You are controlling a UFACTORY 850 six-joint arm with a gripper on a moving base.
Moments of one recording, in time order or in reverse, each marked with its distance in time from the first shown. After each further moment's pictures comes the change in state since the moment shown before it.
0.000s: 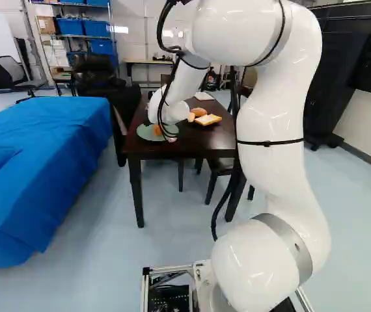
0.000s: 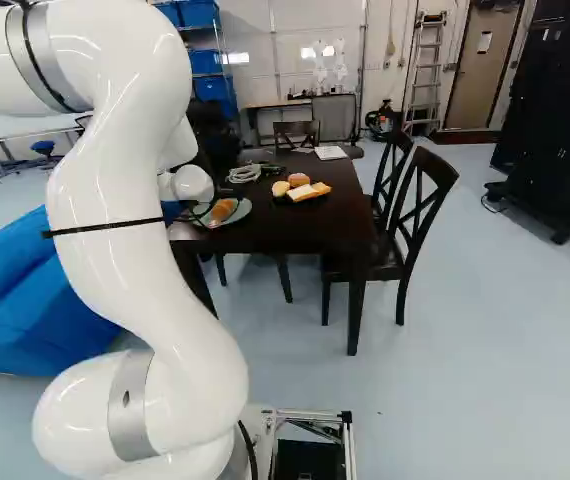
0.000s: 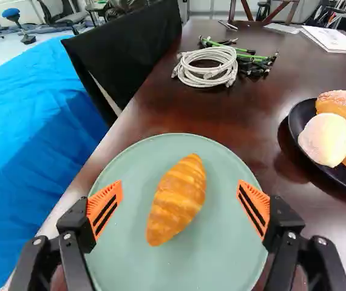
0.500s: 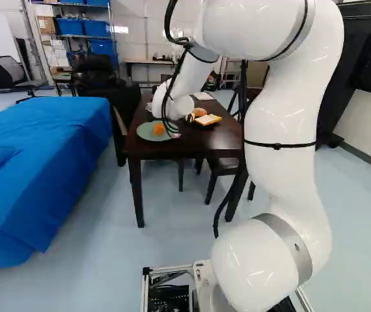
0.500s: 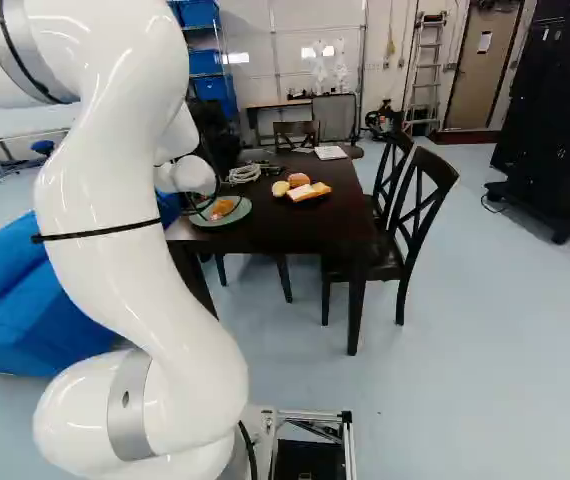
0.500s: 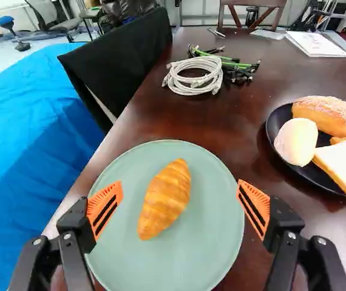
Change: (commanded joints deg) arm -1.9 4.2 1.7 0.8 -1.5 0.0
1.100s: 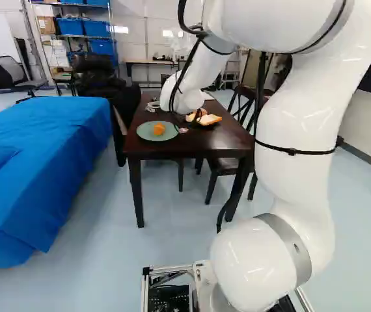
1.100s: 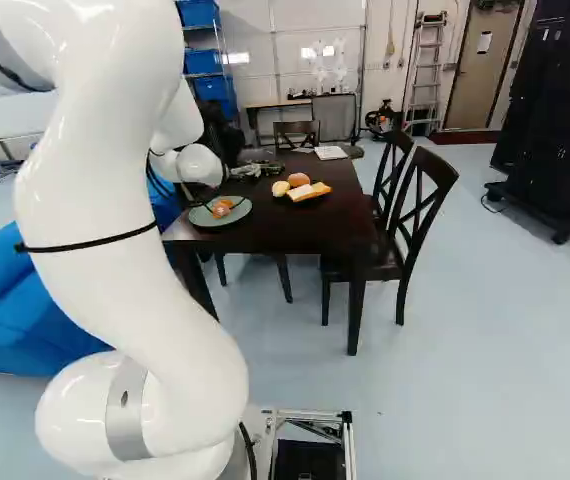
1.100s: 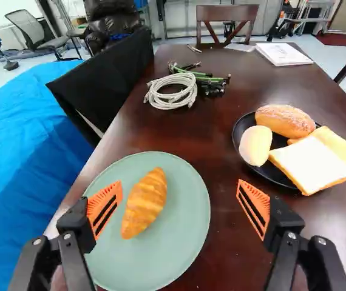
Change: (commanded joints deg) arm -3.1 5.9 2.9 1.7 -0.6 0.0
